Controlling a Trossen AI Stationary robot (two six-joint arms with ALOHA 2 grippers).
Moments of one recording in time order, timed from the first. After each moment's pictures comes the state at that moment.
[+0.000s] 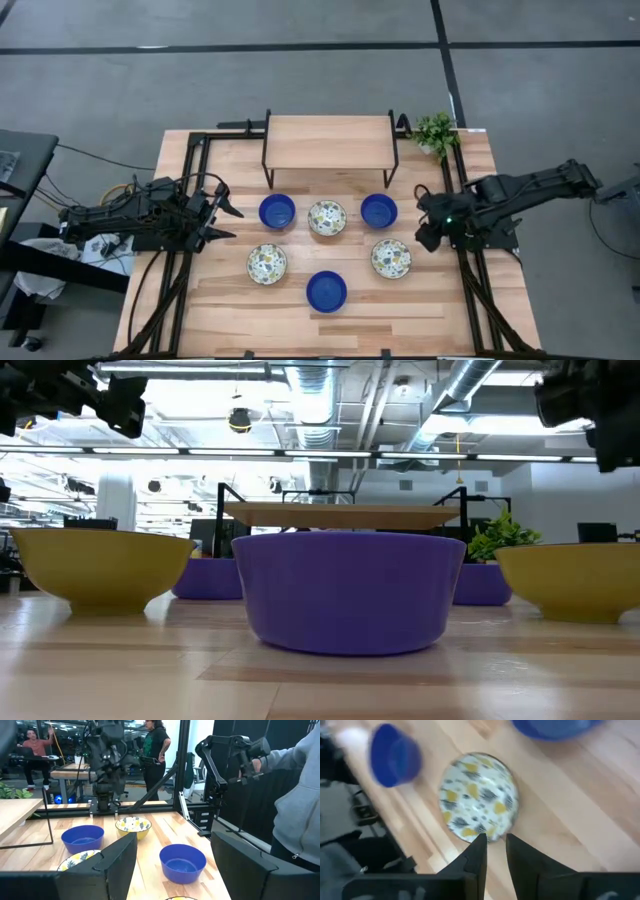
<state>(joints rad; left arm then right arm) 0.09 0.01 0.21 -0.02 0.44 -0.03 0.22 0.80 0.74 -1.00 -0.13 1.04</state>
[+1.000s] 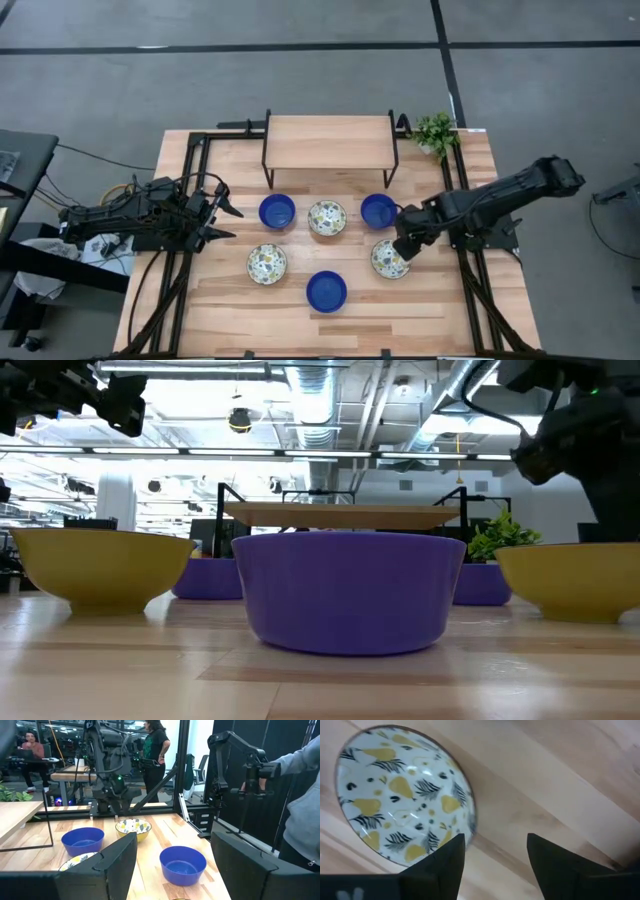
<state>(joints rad) 0.09 0.01 0.21 -0.01 0.44 -0.03 0.22 1.20 0.74 -0.95 -0.16 1.13</state>
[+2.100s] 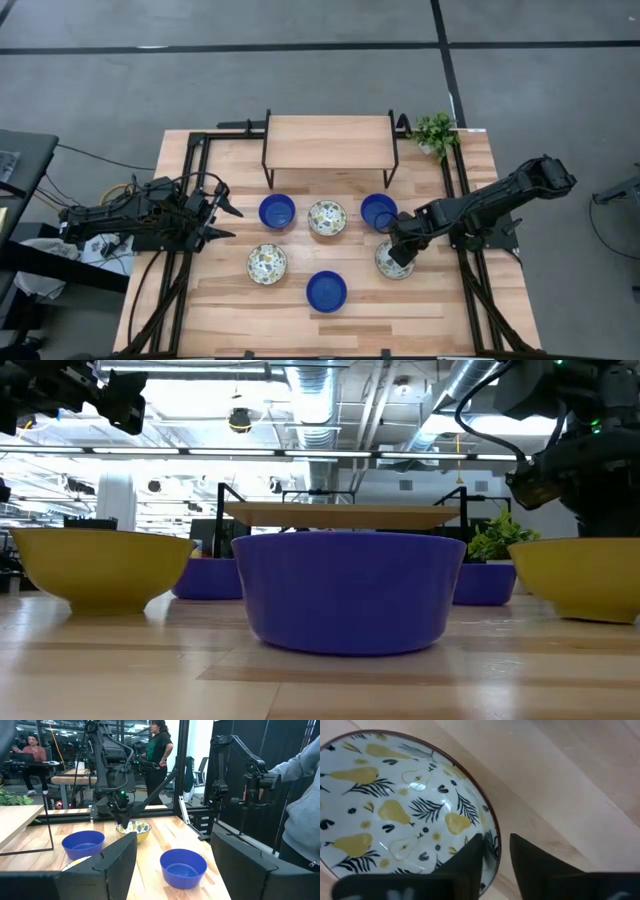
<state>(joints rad) 0.09 0.01 0.21 0.00 0.44 -0.03 0.25 1.29 0.67 -0.79 -0.13 1.07</state>
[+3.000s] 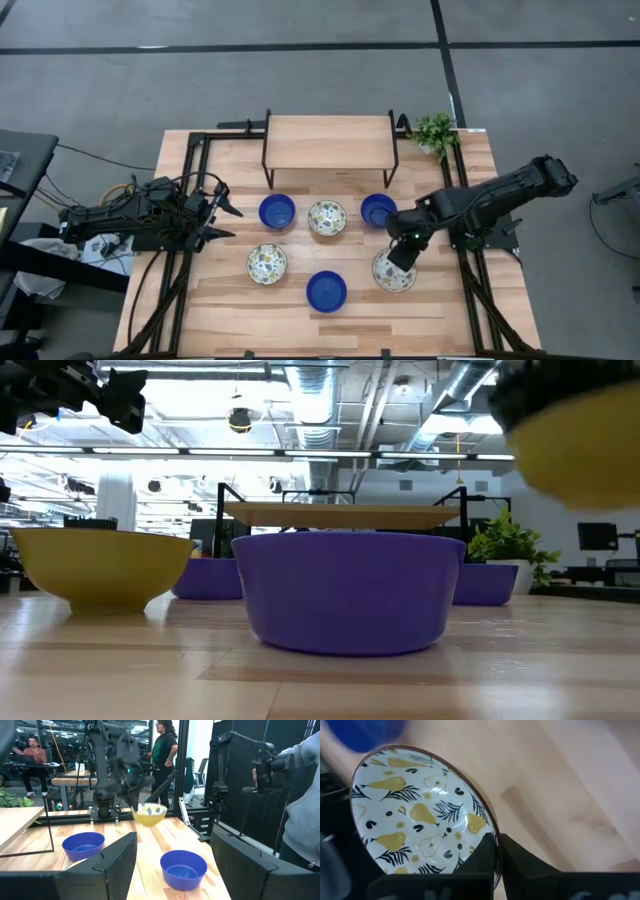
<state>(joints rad) 0.09 0.01 0.21 0.01 0.44 -0.03 0.26 1.28 0.98 -1.01 -0.29 0.93</state>
